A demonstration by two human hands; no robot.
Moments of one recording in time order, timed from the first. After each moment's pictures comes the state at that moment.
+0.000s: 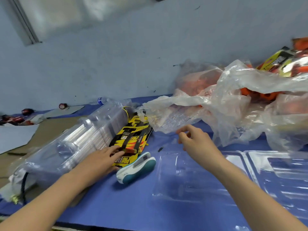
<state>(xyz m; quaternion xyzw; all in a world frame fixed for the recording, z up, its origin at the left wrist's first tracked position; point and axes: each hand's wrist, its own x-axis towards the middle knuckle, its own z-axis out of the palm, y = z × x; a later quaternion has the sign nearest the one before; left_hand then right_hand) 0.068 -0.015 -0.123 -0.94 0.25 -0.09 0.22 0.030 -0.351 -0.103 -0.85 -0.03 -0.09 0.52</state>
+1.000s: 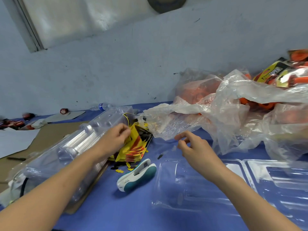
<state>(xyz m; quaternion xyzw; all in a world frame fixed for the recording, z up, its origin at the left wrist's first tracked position) 0.088 -0.088 -0.056 -0.93 0.14 -0.13 -0.32 0.023 -0.353 -0.101 -0.85 -0.06 -0.09 0.52</state>
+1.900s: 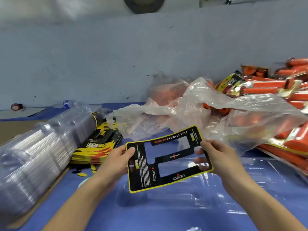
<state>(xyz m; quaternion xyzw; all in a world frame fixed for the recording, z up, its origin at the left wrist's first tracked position) 0.034 -0.197 -0.108 -0.73 0.02 0.07 -0.68 -0.034 -0.452 -0.101 -0.67 0.12 -0.15 0.72</state>
